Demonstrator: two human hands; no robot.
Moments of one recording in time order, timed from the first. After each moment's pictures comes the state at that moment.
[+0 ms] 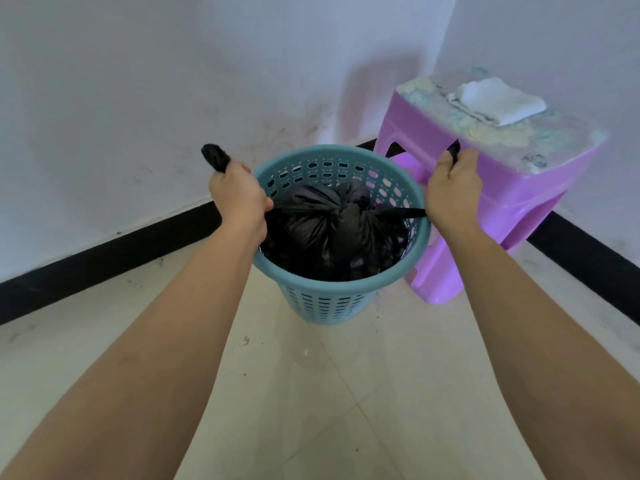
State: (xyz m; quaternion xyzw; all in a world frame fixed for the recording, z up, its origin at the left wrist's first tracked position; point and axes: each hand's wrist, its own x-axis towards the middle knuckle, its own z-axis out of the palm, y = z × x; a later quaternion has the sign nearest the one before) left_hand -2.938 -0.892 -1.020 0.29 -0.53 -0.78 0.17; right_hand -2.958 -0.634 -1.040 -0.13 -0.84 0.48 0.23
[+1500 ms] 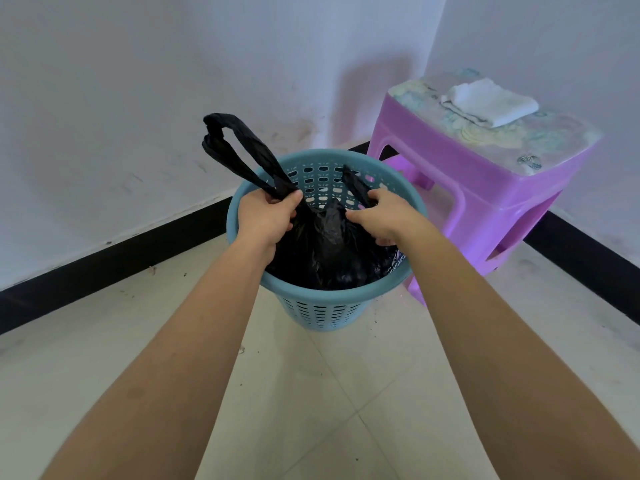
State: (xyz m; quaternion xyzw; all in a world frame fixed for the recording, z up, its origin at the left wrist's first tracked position) left_hand -2.937 -0.873 -1.053 0.18 -0.72 -0.67 0.05; right_hand -2.952 -0.687 -1.040 -0.10 -0.90 0.39 -0.15
